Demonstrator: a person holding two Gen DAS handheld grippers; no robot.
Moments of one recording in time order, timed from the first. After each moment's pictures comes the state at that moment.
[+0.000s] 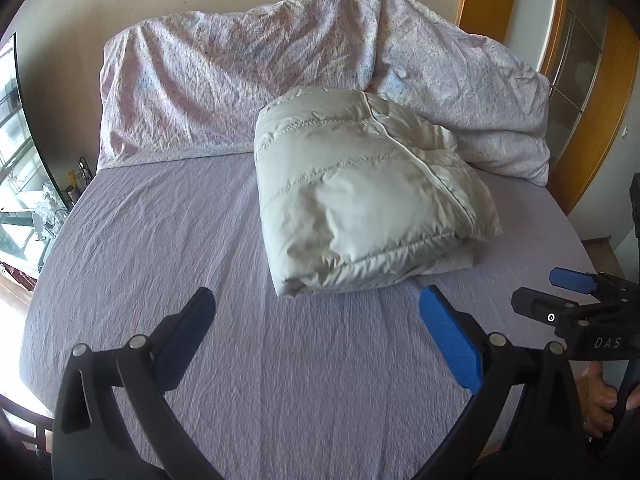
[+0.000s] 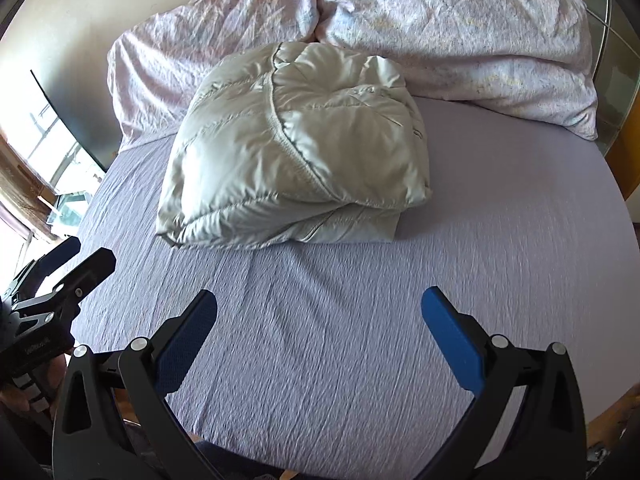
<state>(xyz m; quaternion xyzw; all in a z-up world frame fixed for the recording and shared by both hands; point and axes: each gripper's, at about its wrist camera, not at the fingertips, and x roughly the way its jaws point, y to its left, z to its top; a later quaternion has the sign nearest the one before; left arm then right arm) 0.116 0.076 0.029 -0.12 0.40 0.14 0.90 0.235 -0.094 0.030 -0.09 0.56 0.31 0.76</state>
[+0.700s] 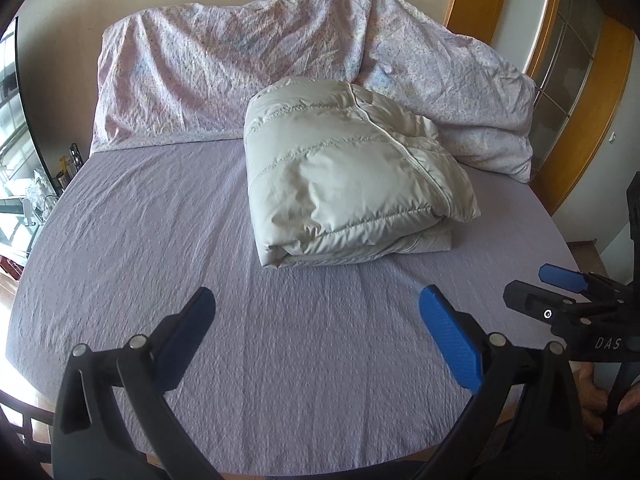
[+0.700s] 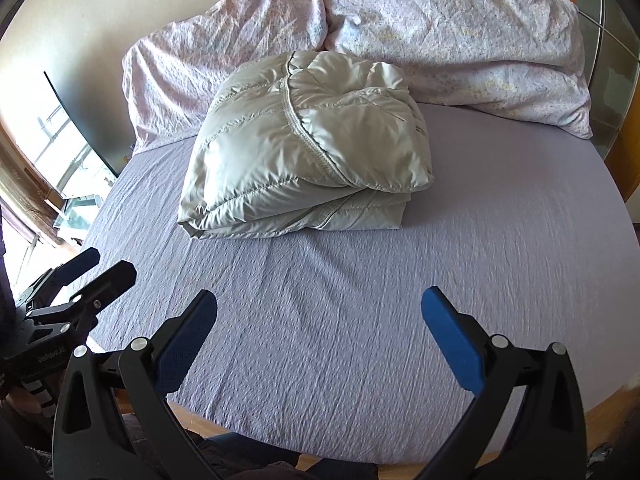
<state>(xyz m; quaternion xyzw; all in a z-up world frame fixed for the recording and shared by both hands) 0.090 0.063 0.024 -0.14 0.40 0.12 0.90 0.208 -0.107 0.041 -0.07 0.55 0.32 0.77</state>
